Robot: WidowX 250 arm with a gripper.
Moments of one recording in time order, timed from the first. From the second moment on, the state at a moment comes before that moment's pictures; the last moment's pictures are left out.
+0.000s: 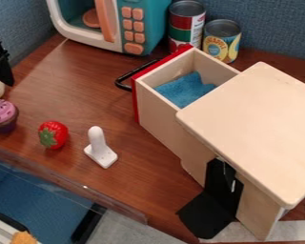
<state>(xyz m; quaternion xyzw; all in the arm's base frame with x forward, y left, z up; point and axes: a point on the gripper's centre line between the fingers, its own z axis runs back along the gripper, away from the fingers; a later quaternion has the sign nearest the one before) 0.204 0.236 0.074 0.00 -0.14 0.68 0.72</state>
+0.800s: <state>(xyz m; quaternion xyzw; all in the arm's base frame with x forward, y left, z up) 0.192 0.172 0.053 0.02 -0.13 0.63 0.76</state>
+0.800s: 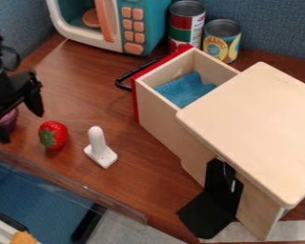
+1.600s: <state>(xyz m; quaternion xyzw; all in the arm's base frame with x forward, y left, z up) 0.228 0.157 0.045 -0.02 -0.07 0.66 0.75</state>
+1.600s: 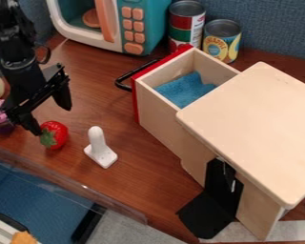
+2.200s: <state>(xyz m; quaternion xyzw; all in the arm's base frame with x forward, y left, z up) 0.223 0.162 0.035 -0.02 -0.02 0.64 0.76</state>
